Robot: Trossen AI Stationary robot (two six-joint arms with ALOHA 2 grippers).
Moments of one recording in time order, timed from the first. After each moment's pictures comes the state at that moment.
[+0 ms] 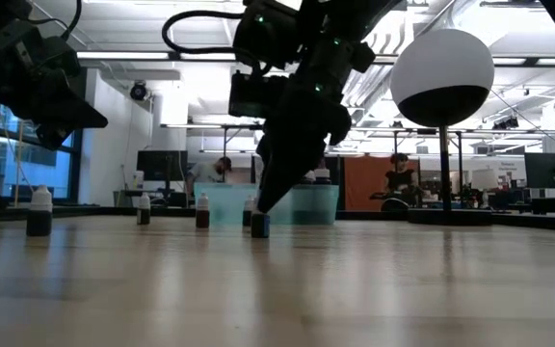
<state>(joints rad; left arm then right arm) 0.00 0.01 0.17 -0.47 -0.15 -0.48 0.04 2.08 1.47 -0.49 -0.11 -0.08</state>
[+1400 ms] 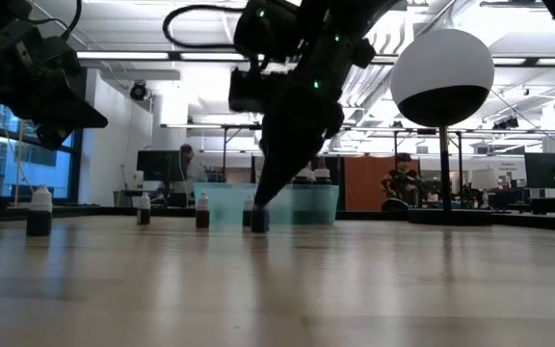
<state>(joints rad) 0.00 0.01 0.17 -0.47 -0.15 -0.48 0.04 2.06 1.47 -0.49 -0.08 -0.03</state>
